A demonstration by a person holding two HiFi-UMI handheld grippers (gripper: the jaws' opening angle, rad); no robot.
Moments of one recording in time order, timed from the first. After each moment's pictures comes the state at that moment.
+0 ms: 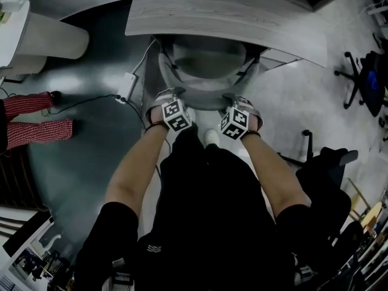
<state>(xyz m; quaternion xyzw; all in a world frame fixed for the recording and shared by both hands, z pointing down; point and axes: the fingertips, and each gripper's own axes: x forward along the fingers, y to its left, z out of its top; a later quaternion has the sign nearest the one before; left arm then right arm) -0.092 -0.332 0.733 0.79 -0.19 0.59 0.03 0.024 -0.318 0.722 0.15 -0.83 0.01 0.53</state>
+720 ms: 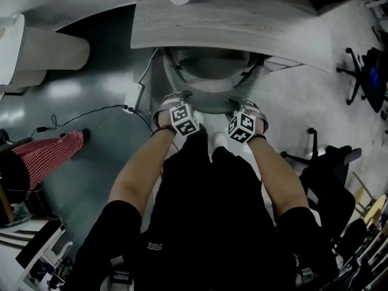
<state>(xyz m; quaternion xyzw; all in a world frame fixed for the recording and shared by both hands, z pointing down) -0.117 -0.380 0.737 0.80 -0.16 0.58 0.02 -0.001 -0.362 0.724 0.17 -0.83 0.02 0.54</state>
